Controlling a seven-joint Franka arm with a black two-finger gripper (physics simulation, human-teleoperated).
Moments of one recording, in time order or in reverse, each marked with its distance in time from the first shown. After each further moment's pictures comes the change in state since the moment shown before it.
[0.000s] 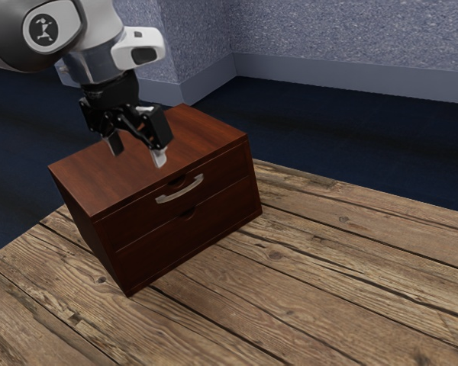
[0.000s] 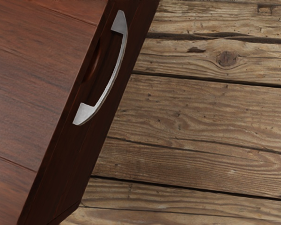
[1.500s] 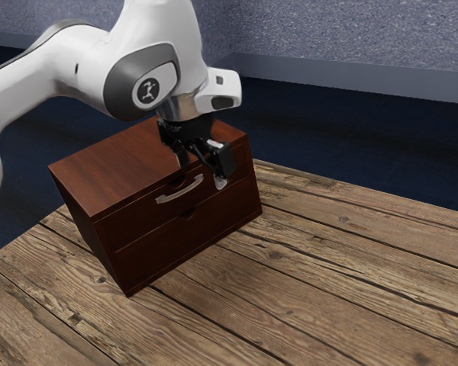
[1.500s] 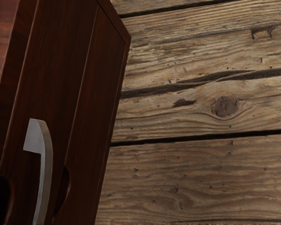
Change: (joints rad) arm -0.041 0.178 -0.053 -0.016 0.098 0.227 0.071
